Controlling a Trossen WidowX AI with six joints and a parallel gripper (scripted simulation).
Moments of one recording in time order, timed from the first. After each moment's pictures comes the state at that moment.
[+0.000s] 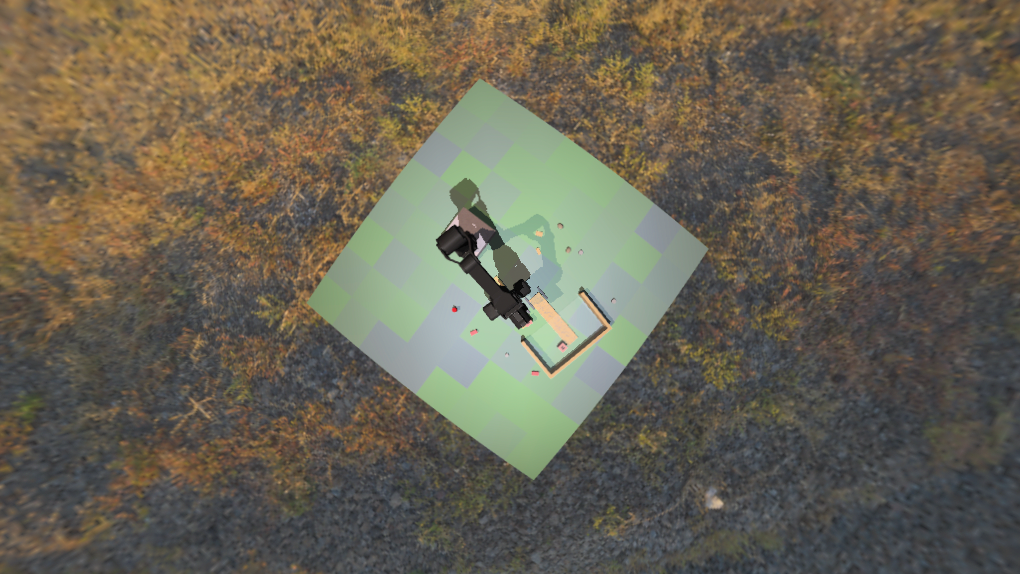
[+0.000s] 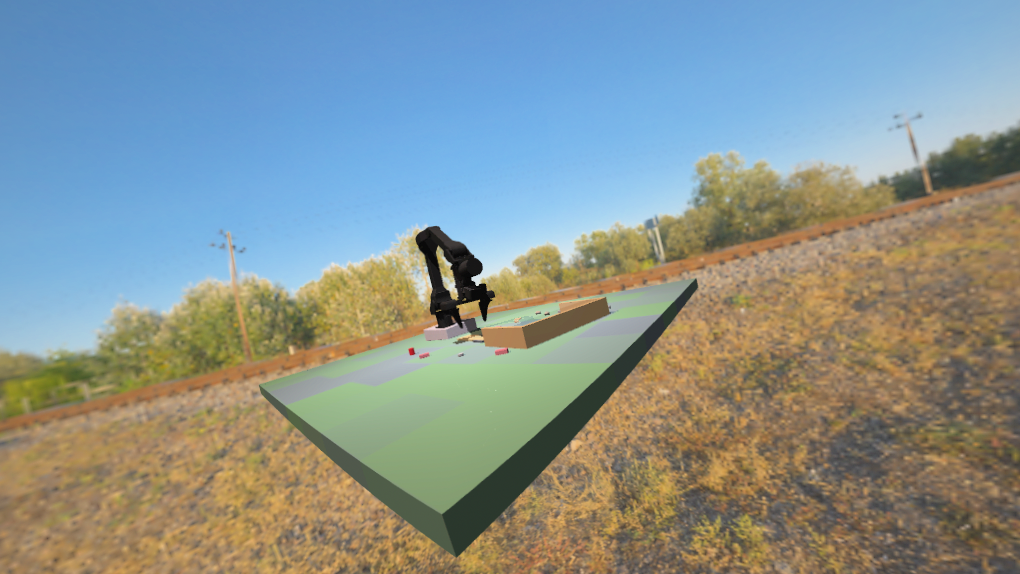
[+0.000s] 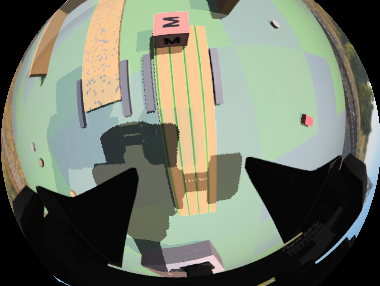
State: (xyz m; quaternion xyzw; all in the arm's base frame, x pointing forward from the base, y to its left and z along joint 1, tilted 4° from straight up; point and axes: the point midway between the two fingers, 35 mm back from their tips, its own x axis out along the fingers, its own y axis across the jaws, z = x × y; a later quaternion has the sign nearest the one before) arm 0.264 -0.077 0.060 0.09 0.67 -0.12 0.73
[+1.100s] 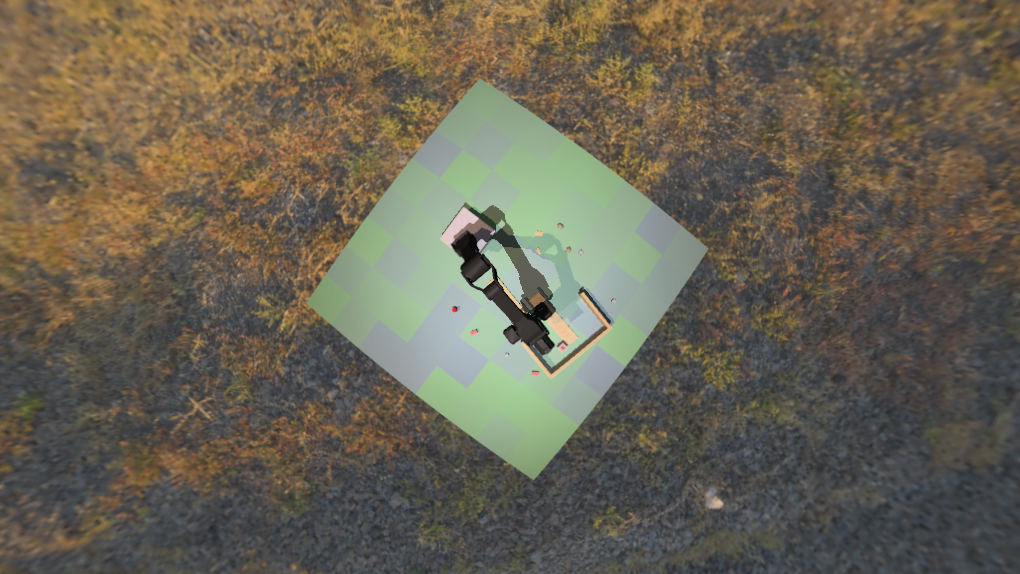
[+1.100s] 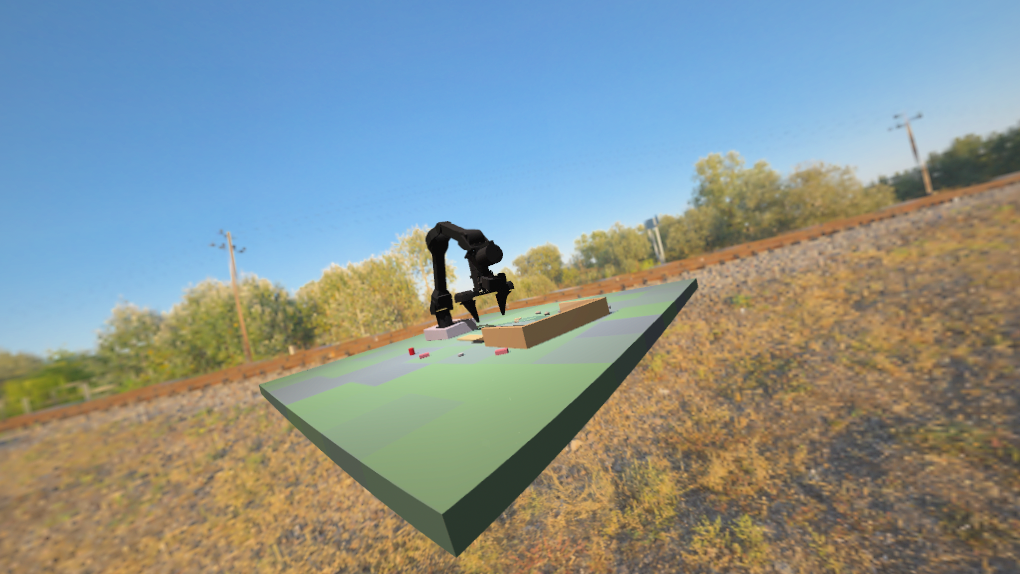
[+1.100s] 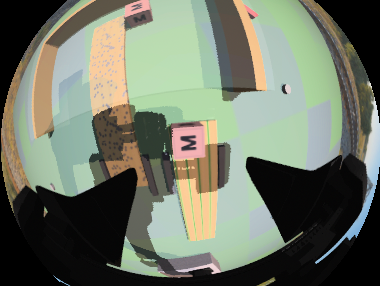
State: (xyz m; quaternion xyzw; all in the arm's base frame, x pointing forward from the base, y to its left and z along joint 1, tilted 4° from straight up) arm 0.375 -0.100 0.087 0.09 0.67 -0.12 0.73
